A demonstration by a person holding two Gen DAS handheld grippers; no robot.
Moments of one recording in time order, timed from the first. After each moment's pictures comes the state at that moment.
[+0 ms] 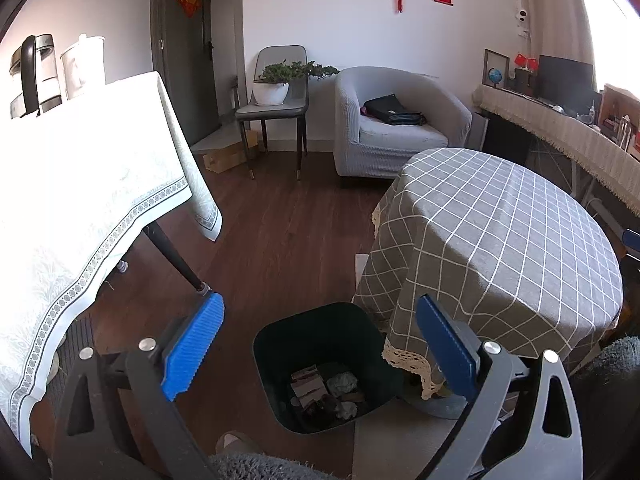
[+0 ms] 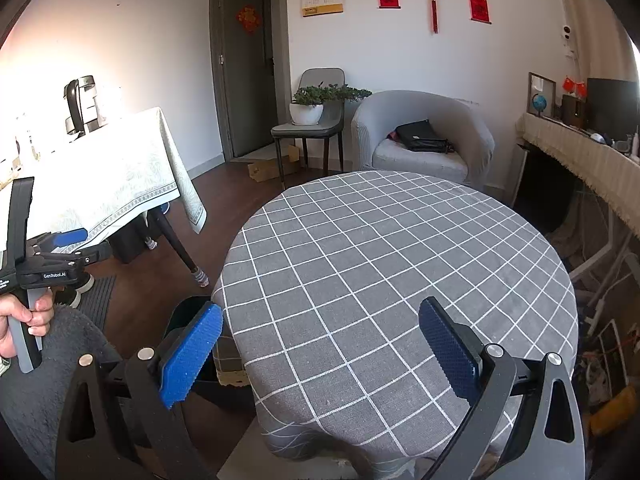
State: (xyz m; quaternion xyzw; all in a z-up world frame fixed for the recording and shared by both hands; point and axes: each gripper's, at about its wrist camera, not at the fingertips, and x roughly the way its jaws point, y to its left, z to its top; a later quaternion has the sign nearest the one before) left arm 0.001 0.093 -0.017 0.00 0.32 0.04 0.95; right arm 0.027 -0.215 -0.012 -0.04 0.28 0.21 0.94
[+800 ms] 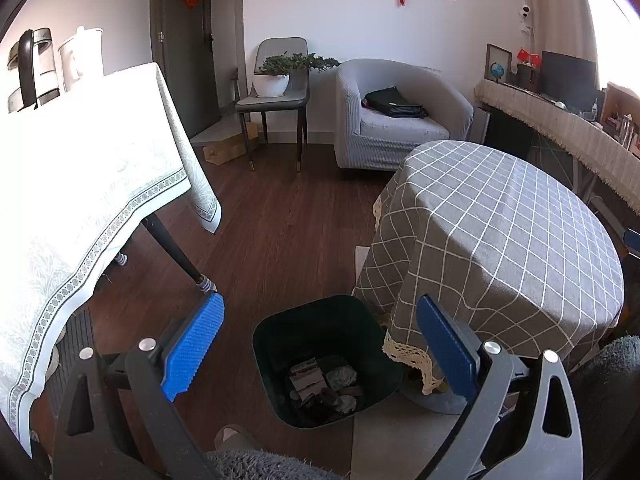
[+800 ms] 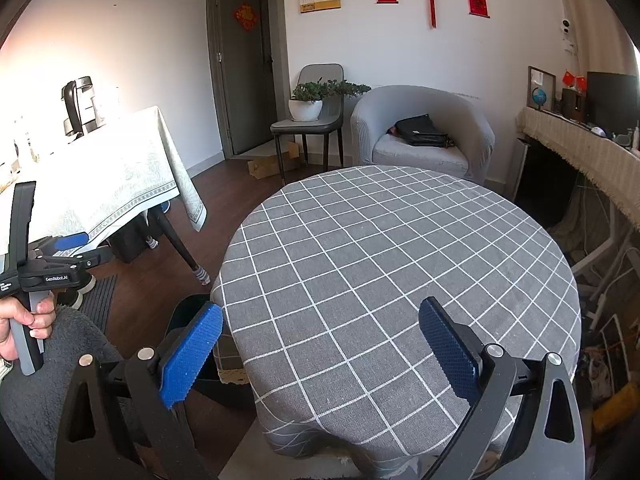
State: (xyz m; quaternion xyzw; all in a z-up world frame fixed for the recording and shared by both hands) left arm 0.006 0.094 -0.022 -0.01 0.34 0.04 0.94; right arm 0.029 -0.216 -0.011 -0.04 0.29 0.21 0.93
